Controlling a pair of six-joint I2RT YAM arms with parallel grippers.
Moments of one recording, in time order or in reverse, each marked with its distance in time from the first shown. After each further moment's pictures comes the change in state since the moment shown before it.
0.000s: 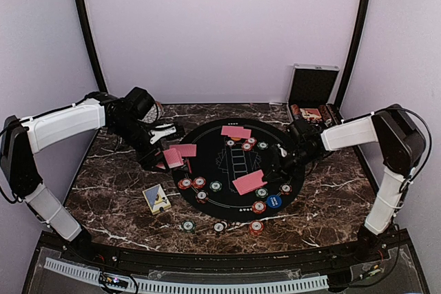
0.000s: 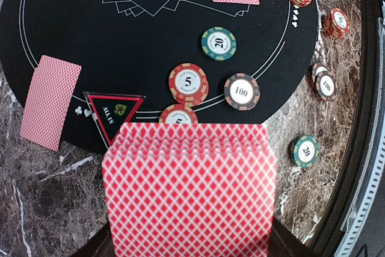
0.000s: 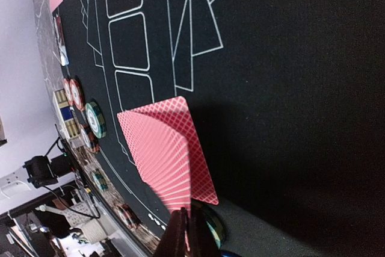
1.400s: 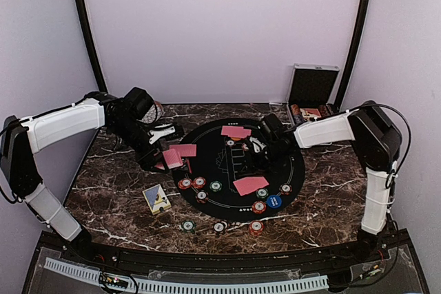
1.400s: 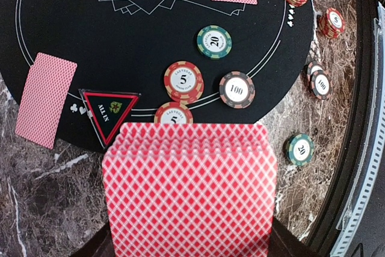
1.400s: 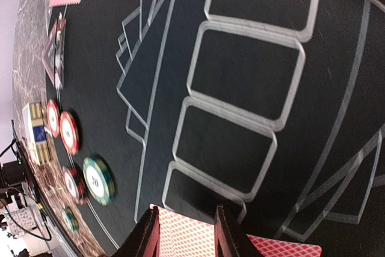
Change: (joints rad) left arm 0.004 -0.001 0.000 -0.014 0.019 -0.001; right arm 0.178 0.194 0.275 0.006 0.238 -0.111
